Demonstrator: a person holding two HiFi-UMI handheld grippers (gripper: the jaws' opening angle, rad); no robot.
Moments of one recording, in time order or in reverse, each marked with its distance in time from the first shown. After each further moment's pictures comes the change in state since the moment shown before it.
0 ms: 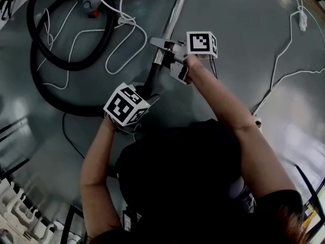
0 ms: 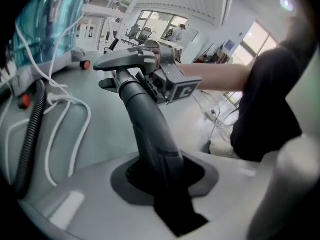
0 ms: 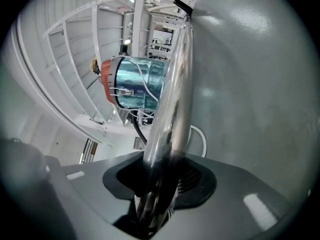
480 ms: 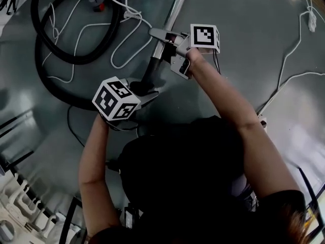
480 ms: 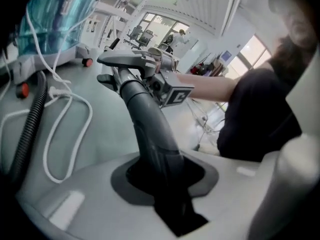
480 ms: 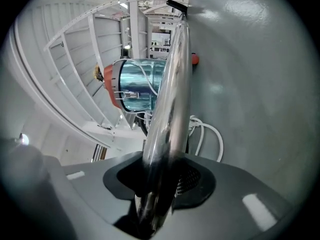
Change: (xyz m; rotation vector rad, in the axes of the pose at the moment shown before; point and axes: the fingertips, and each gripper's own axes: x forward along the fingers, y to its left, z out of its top) left arm -0.027 -0.002 0.000 -0.035 -0.037 -0.096; right arm 0.012 0.020 0.005 0.040 -0.021 0.103
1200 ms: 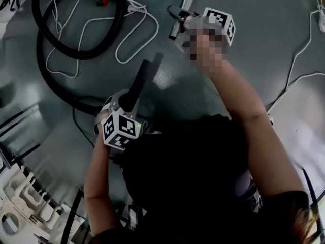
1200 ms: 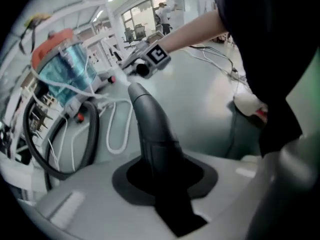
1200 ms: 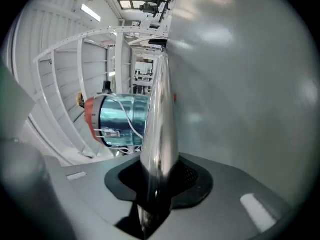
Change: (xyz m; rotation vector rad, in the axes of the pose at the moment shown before) left arm -0.045 0.031 -0.082 0.265 0.182 0.603; right arm -0.014 -0.034 0.062 0.187 -0.246 -0.144
